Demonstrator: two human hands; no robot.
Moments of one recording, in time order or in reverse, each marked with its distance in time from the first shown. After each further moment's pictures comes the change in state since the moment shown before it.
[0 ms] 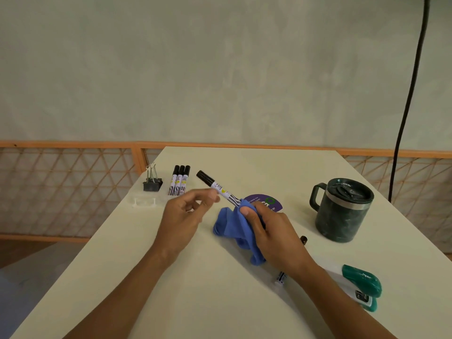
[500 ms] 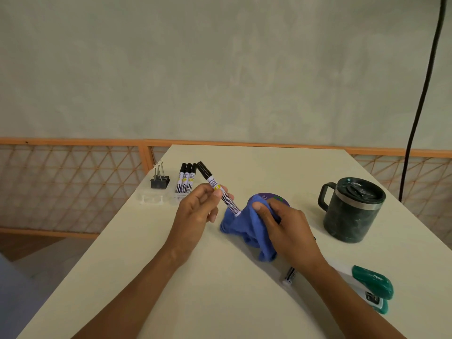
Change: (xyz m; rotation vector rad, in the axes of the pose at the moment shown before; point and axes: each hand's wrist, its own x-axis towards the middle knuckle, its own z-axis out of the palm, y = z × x) left_hand -0.002 0.004 0.008 -0.199 -0.049 -0.075; right_hand 0.001 0.003 -0.003 0.066 0.128 0.048
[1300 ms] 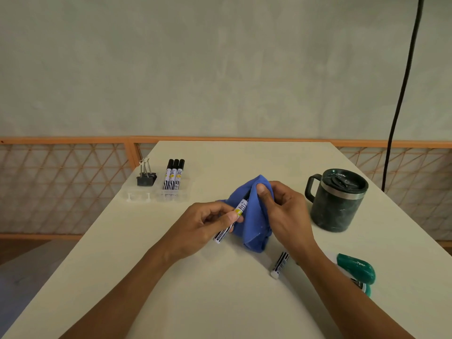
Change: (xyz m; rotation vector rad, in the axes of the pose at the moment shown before) left_hand -0.009 -0.001 0.005 0.317 -0.438 0.000; right_hand 0.005 -0.008 -0.011 0.373 0.165 0.133
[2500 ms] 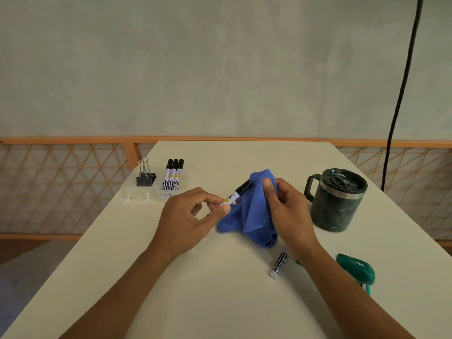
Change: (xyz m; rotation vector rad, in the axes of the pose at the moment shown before) left_hand 0.001 -0.006 -0.005 0.283 0.405 0.205; right_hand 0.005 0.004 -0.003 0.052 0.018 0.022
